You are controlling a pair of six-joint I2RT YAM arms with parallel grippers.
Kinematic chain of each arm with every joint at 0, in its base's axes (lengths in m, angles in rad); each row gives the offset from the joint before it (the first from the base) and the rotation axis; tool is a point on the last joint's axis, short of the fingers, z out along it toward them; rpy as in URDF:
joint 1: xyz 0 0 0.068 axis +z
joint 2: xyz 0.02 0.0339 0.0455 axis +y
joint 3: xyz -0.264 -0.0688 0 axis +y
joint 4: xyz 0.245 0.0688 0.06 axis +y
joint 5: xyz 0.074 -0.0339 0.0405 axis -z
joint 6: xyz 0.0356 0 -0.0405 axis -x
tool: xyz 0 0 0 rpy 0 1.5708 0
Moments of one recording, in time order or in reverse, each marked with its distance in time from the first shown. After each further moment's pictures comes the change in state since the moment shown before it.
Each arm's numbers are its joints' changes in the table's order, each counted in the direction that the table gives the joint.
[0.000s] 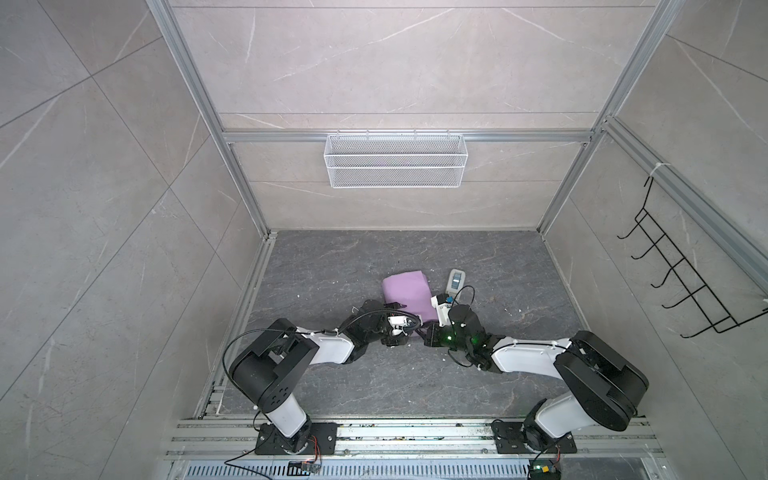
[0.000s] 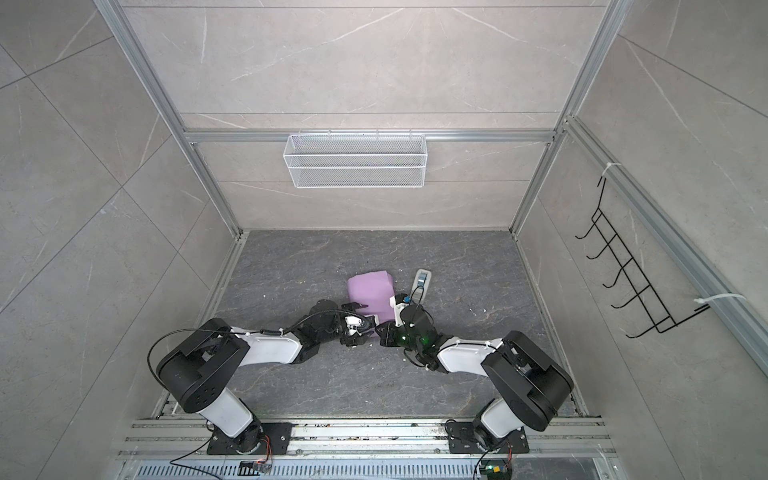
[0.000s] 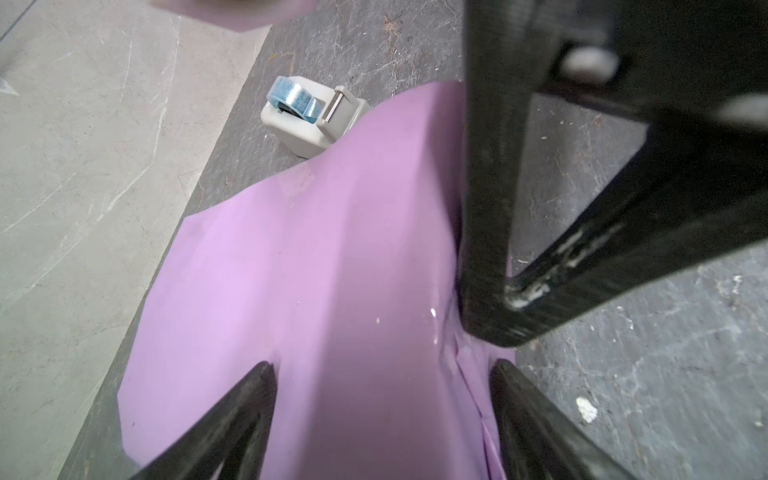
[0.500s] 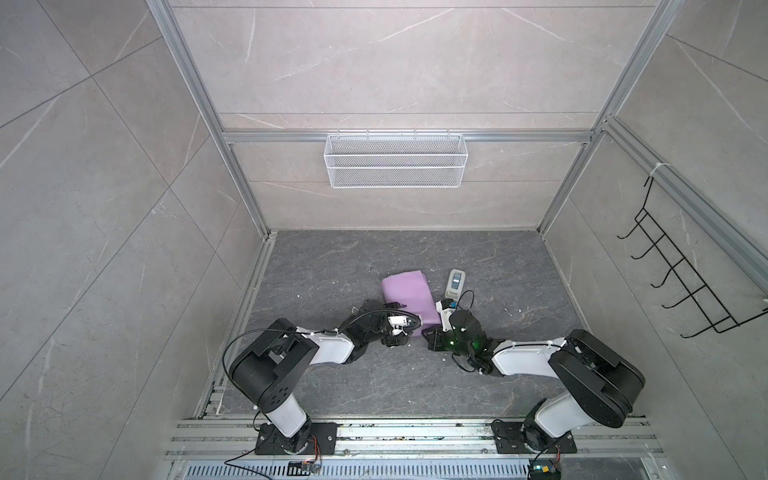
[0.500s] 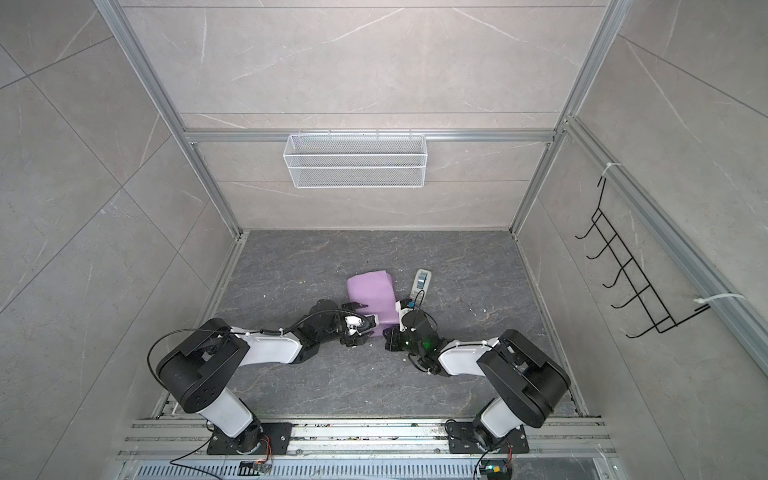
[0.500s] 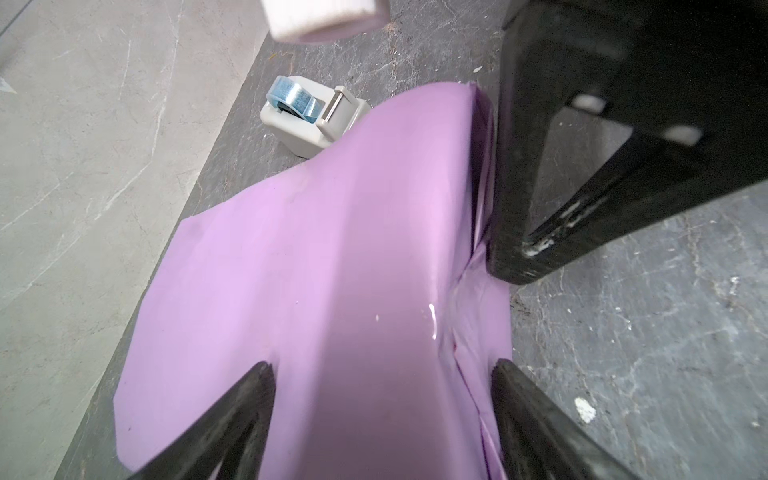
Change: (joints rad) left arm 0.001 0.000 -0.001 0.003 0.005 0.009; right arm -0.008 0.016 0.061 -0.006 0.084 0.041
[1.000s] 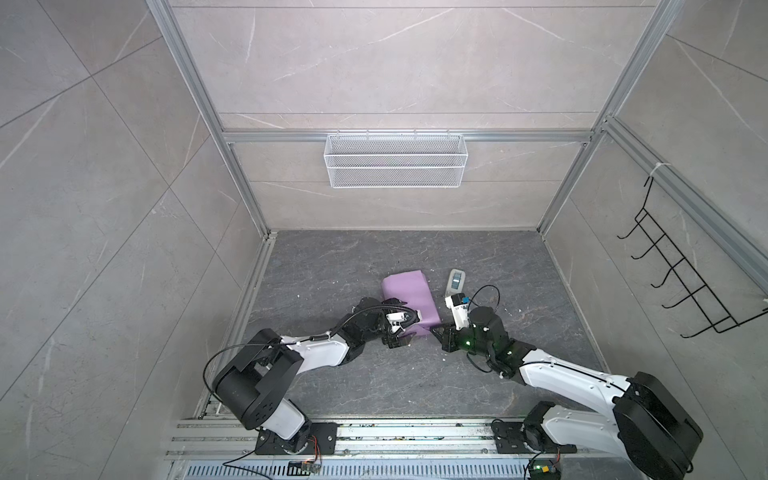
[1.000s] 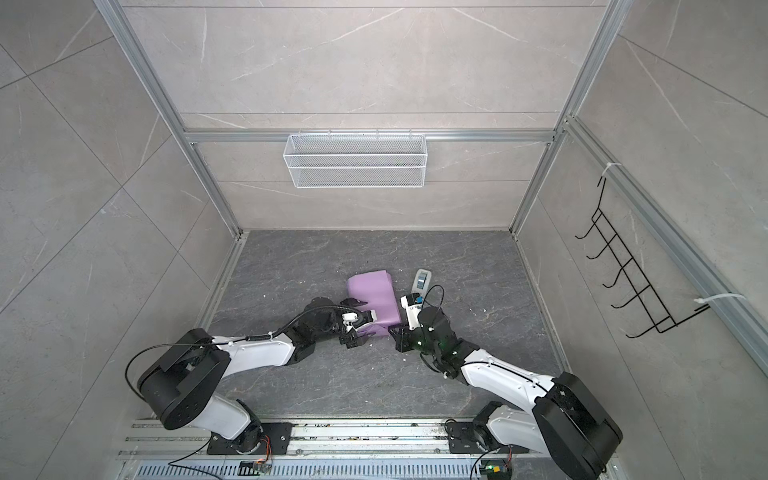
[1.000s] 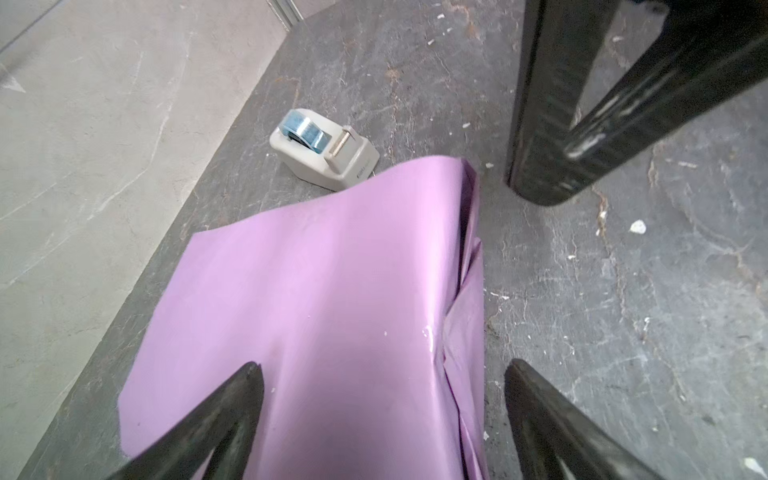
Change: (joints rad) left arm 0.000 -0.134 0.001 0.068 0.056 0.121; right arm -0.034 -0.346 -0.013 0.252 -0.098 0.146
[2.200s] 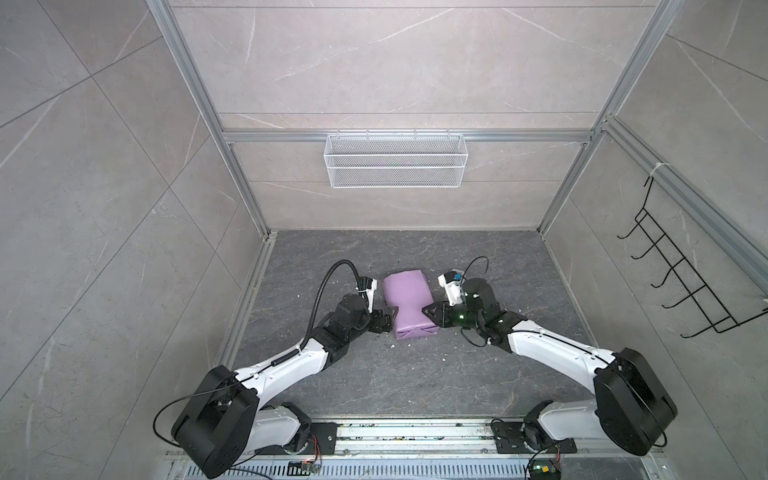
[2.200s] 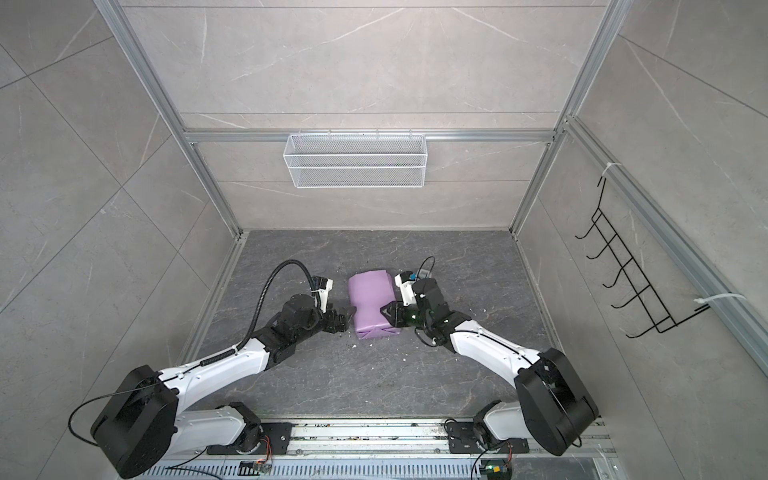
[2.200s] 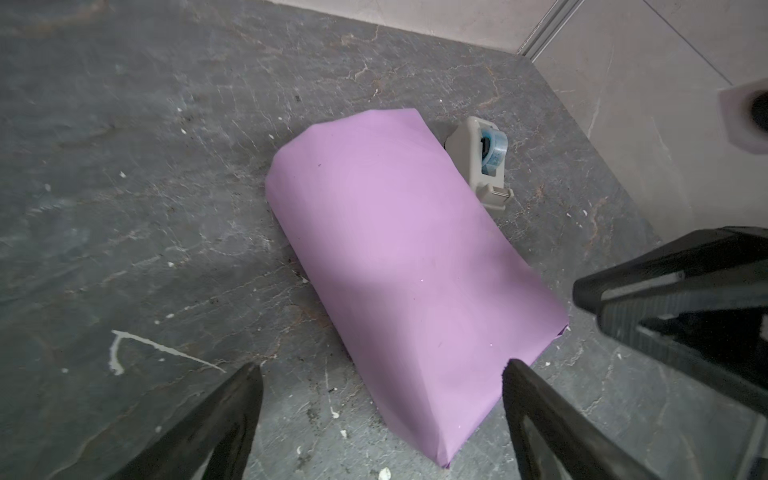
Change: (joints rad) left arm 0.072 -0.240 -0.005 0.310 -0.254 1.123; right arm -0.121 0.162 -0.272 0.187 -0.120 0.014
